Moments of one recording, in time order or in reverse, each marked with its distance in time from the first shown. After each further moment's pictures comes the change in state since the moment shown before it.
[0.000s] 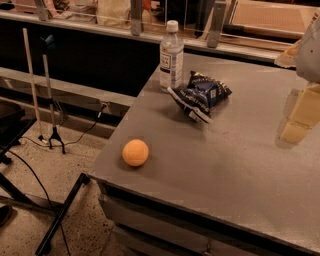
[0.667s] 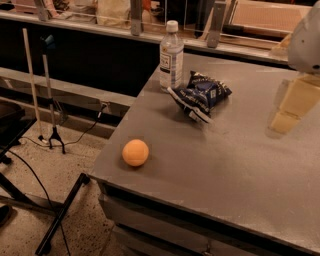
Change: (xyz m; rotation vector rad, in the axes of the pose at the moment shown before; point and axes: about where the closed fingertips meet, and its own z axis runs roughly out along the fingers) arm -0.019 -0.011 -0.001 0.012 -0.032 0.006
